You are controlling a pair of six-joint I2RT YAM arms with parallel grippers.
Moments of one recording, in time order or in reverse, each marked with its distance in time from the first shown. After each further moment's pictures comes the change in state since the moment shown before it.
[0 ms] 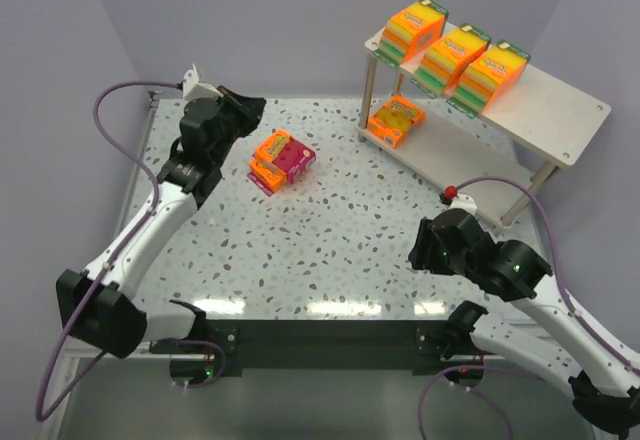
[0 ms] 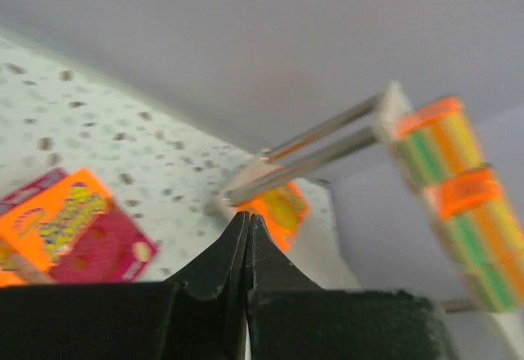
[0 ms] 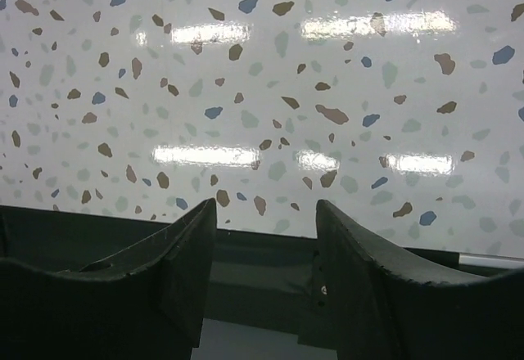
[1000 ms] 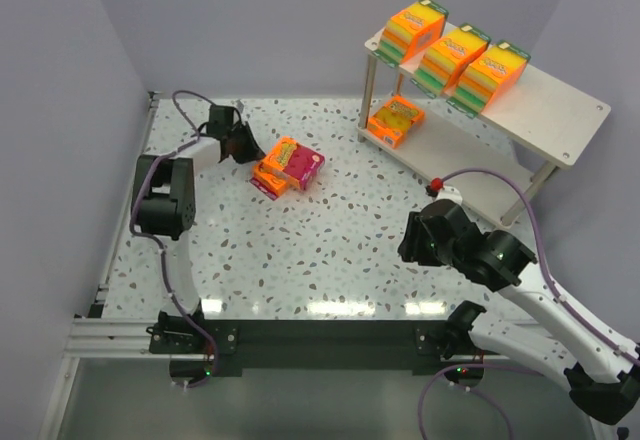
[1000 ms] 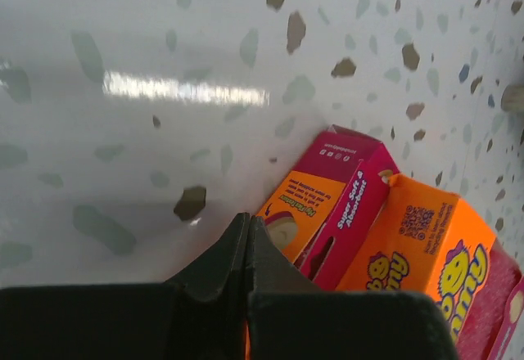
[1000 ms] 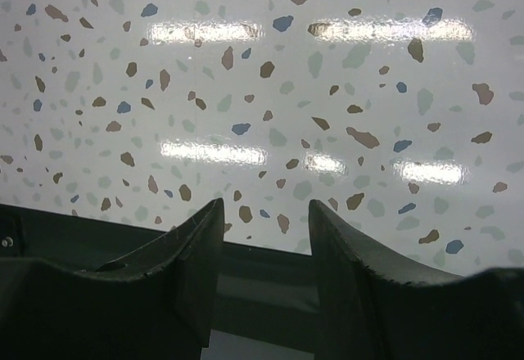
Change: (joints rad) left arm 0.336 0.908 0.335 -0.229 0.445 0.395; right arm 0.000 0.102 0.003 0.127 -0.042 -0.030
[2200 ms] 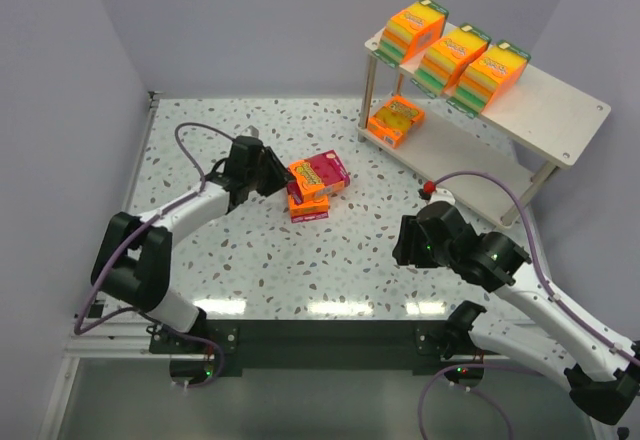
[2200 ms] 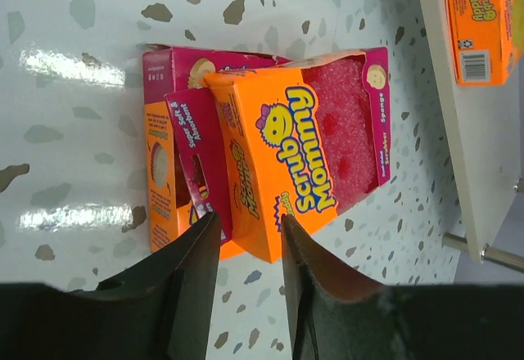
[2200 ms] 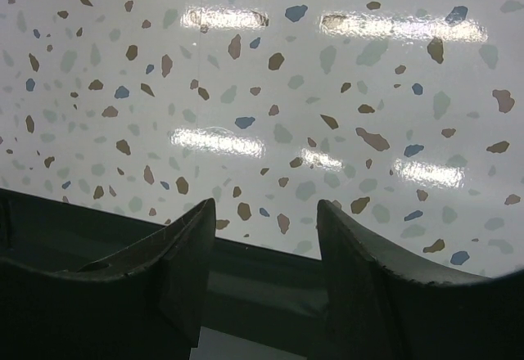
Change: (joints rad) left arm -0.301 -0.610 -0.570 0.081 -0.199 -0.380; right arm 0.000 -0.001 -0.049 0.052 -0.047 -0.047
